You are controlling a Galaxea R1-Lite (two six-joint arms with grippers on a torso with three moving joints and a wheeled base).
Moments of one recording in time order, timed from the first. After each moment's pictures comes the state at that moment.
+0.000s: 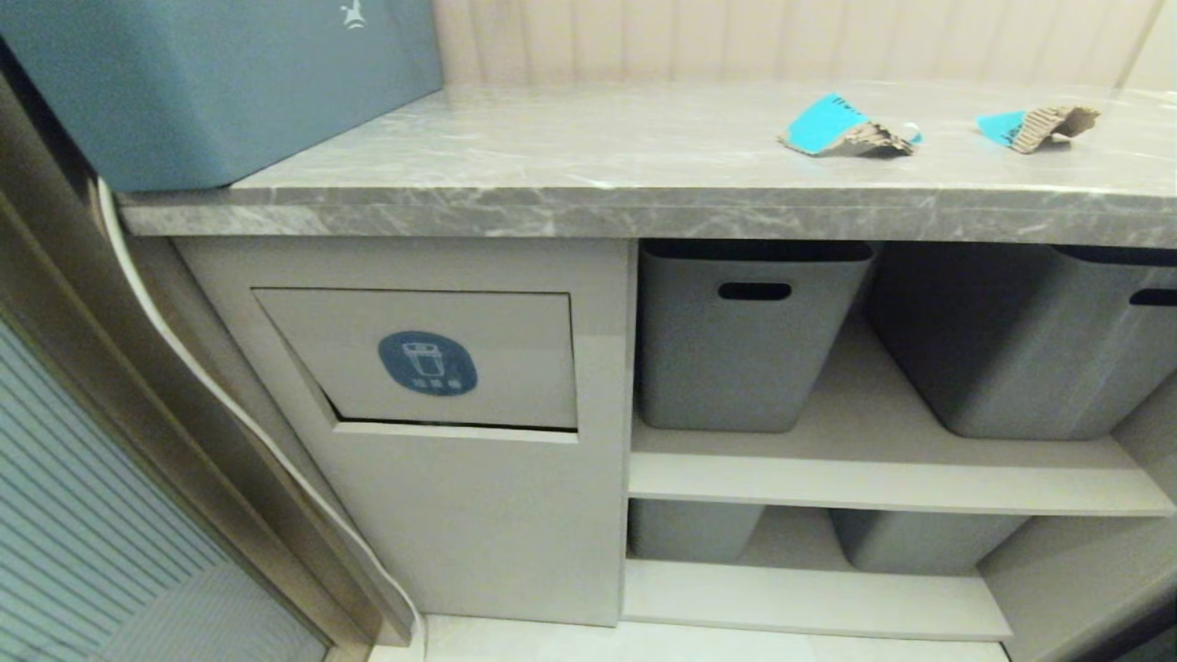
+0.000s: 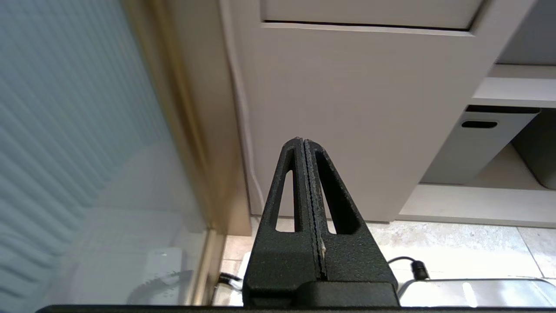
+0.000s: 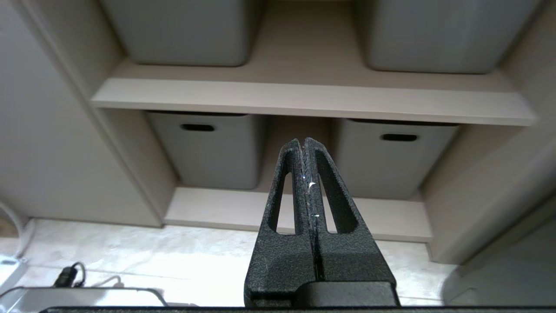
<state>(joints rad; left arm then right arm) -0.01 0.00 0.00 0.00 0.00 0.00 0.00 0.00 0.00 0.00 0.00 0.00</state>
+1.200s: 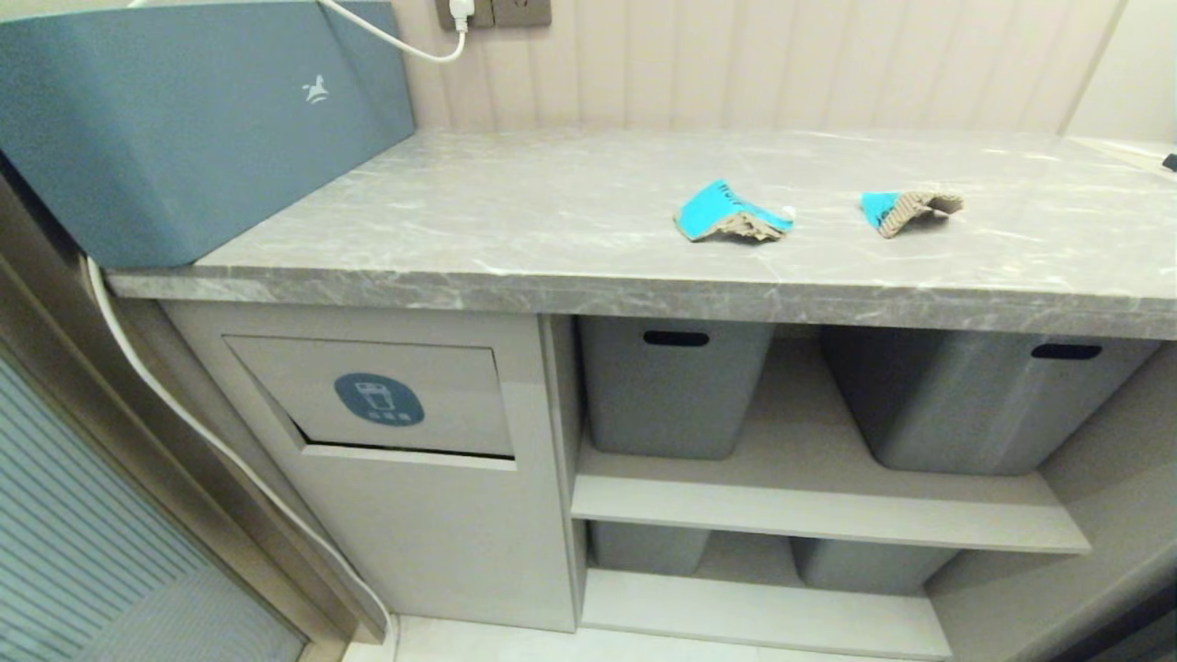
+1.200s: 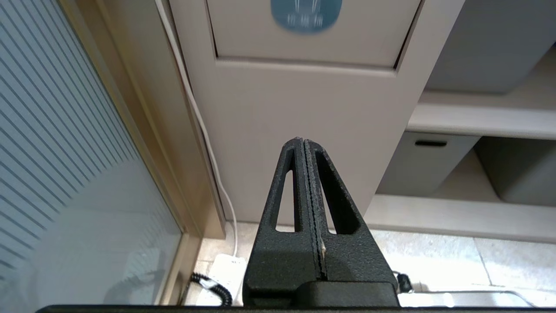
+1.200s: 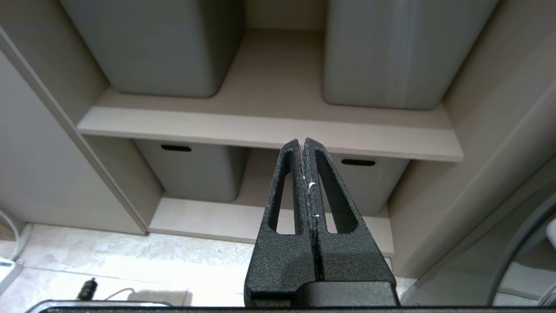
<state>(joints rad) -0.01 0.00 0.00 0.00 0.00 0.00 0.00 0.00 0.00 0.00 0.00 0.01</state>
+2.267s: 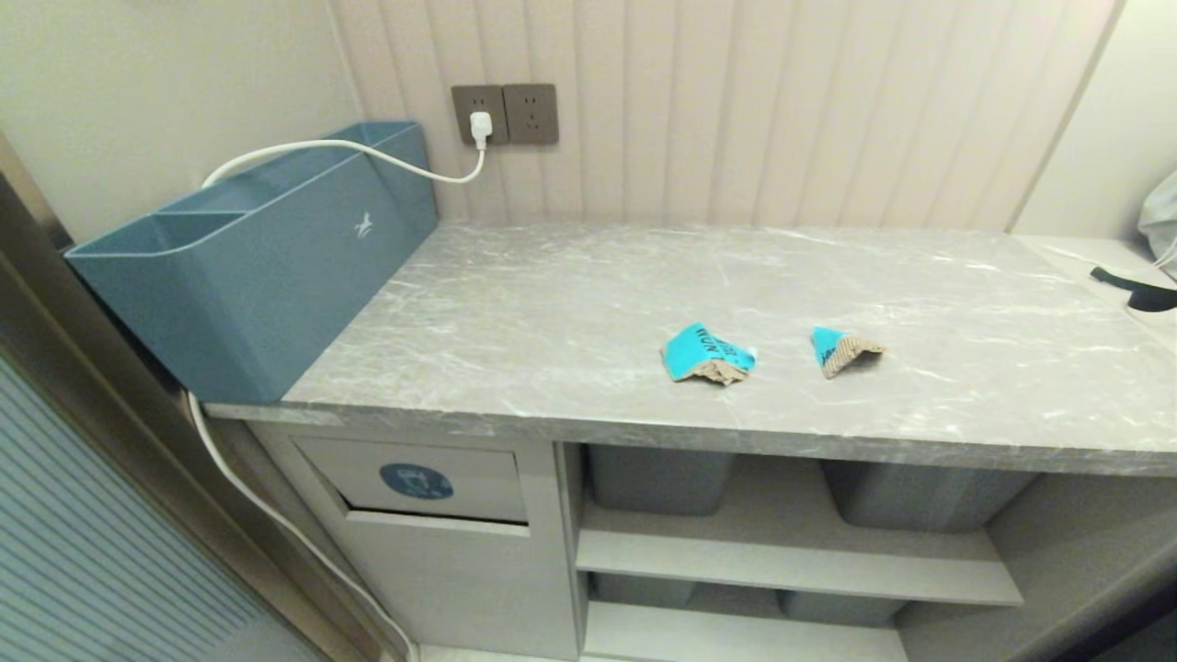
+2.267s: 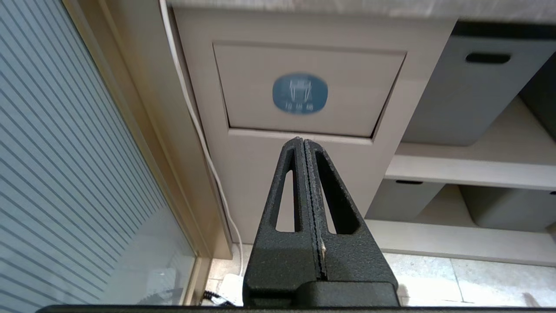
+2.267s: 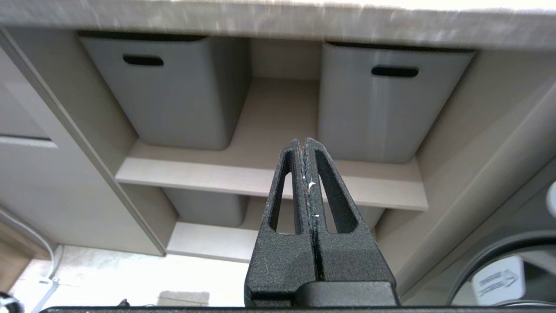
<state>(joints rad) -0.01 0.00 0.00 0.00 0.00 0.00 0.00 0.00 0.00 0.00 0.00 0.01</state>
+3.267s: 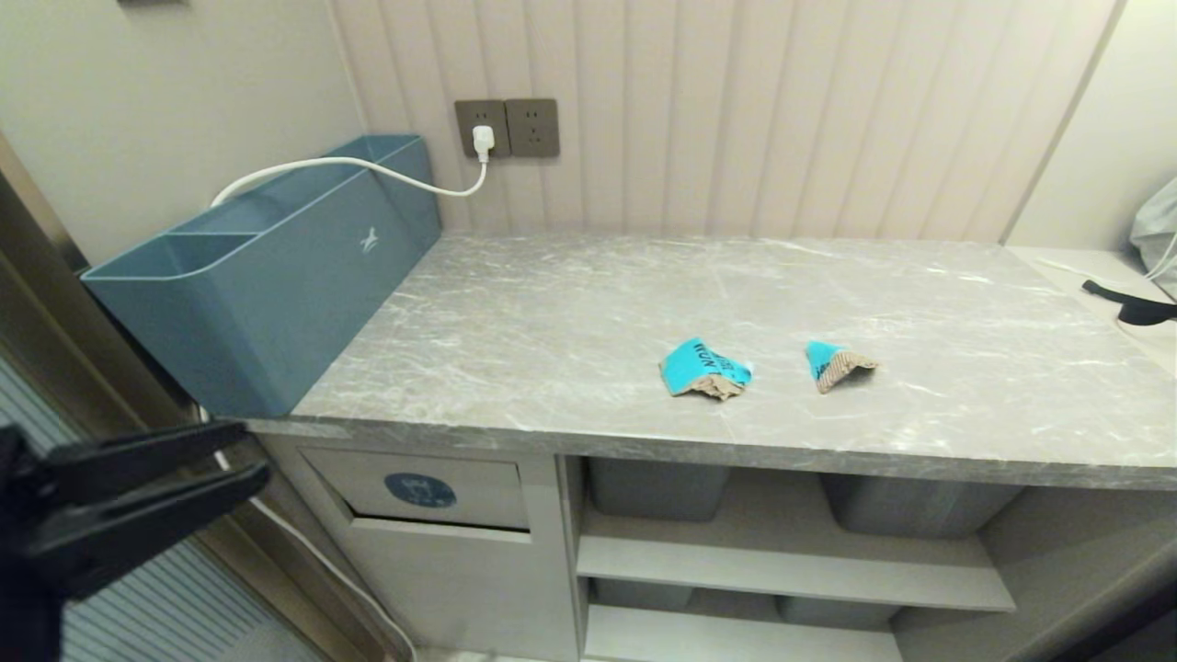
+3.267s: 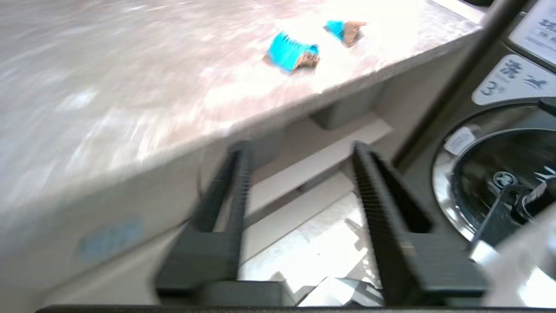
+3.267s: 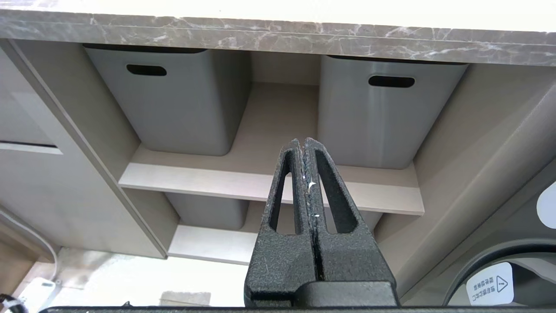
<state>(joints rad) -0.20 0.98 -0.60 -0.29 -0.58 0.04 0.00 0.00 0.00 0.00 0.00 0.01</state>
